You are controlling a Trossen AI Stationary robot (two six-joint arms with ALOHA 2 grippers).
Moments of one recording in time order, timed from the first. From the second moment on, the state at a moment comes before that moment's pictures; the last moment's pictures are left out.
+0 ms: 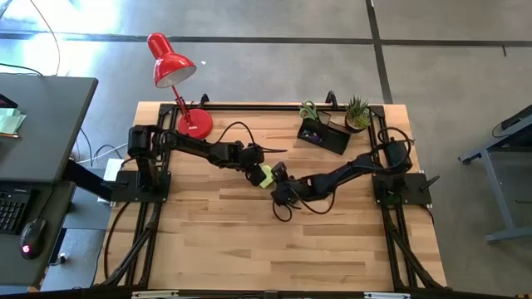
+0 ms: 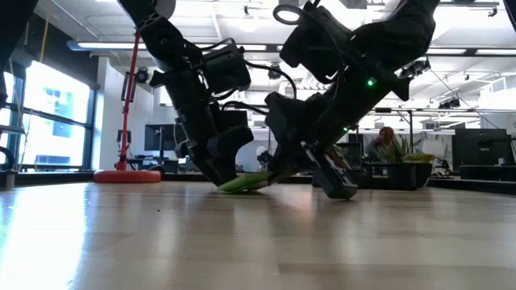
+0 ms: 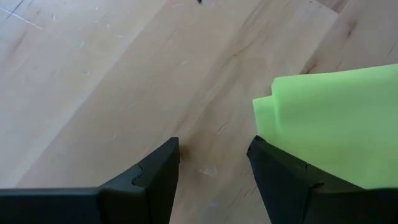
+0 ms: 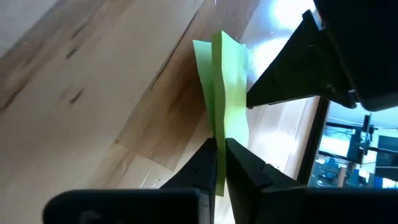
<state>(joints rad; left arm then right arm) 0.25 1.87 0.98 -0.23 -0.21 -0.43 0.15 1.96 0.97 0.14 0.60 -0.87</state>
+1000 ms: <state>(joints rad) 0.25 1.82 0.97 -0.33 -0.22 -0.42 0.03 1.33 0.97 -1.12 0.78 -0.02</state>
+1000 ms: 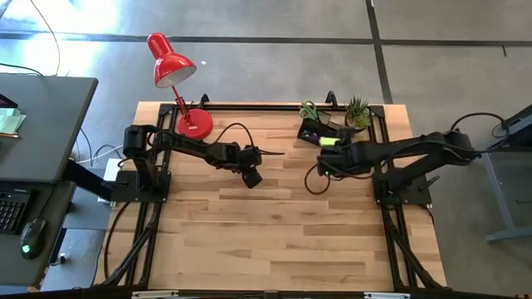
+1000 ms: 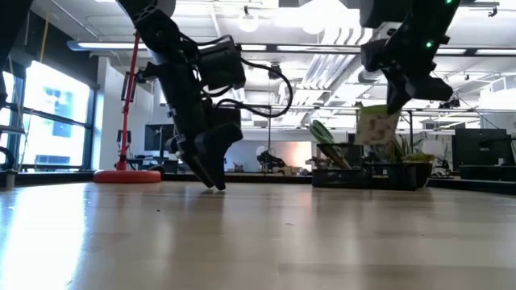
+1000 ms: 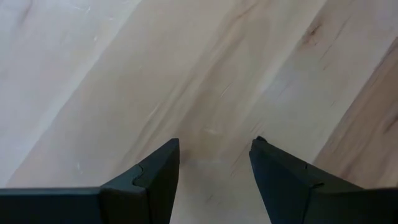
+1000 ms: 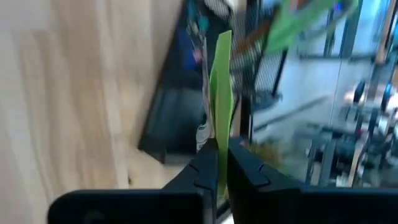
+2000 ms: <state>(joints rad) 0.21 1.80 0.98 -0.31 -0.17 -0.42 -0.38 1.55 0.97 -1.01 0.45 -0.08</state>
